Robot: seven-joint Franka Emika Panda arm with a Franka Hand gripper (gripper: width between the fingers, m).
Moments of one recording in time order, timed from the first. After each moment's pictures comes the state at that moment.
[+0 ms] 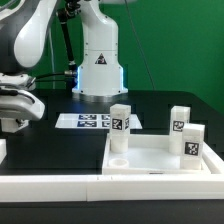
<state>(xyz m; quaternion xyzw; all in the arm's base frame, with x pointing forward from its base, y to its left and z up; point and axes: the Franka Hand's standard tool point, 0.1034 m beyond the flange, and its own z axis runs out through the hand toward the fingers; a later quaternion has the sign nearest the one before) 0.344 -0.222 0.011 -0.89 0.17 0.40 0.10</state>
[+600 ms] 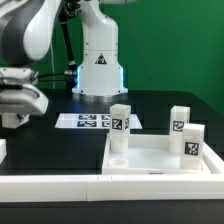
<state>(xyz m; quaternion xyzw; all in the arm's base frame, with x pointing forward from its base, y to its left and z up) 0.376 -0.208 0.049 -0.91 0.12 0.39 0.08</state>
